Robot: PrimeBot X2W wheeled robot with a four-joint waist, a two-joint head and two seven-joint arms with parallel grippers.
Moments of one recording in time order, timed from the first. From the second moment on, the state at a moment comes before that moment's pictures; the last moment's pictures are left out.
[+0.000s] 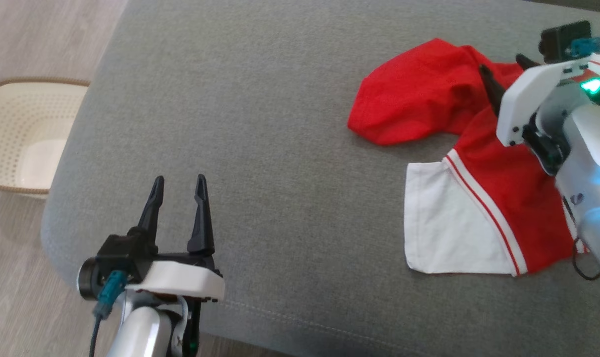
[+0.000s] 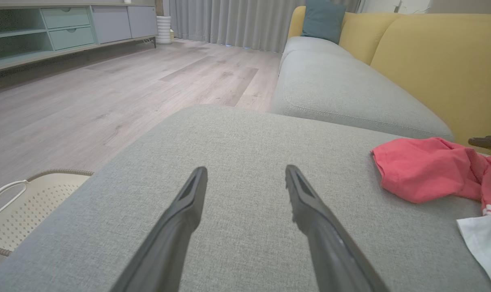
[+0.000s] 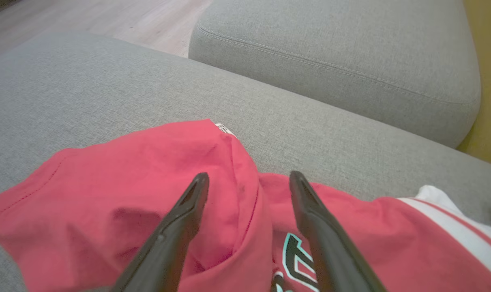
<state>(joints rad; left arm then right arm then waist) -0.06 0.05 -0.26 0.07 -0.22 0.12 -0.25 -0.98 -0.32 0.57 1.07 0.48 0.13 0.13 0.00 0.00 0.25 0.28</state>
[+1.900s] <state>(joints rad) -0.06 0.05 -0.25 0.07 -0.21 0.13 -0.25 -0.68 -0.22 1.26 0.55 0.68 0.13 -0.05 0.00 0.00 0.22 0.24</state>
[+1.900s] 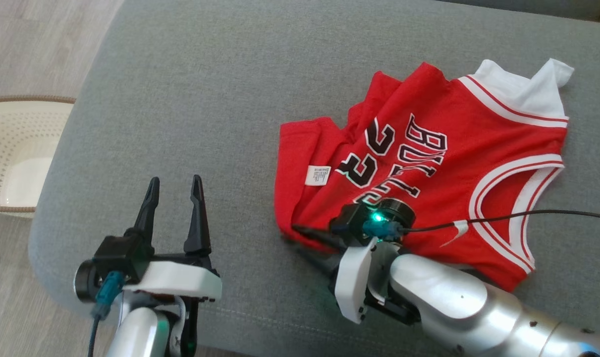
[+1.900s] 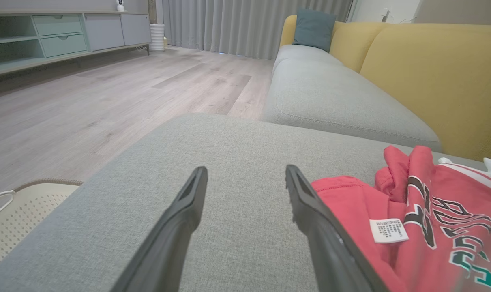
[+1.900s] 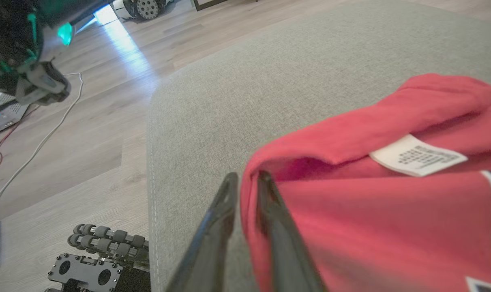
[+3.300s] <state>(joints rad) -0.06 0.05 -0.28 0.08 -0.25 0.15 -0.25 -0.85 -0.14 1.02 0.99 0.80 0.13 0.02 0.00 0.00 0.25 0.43</state>
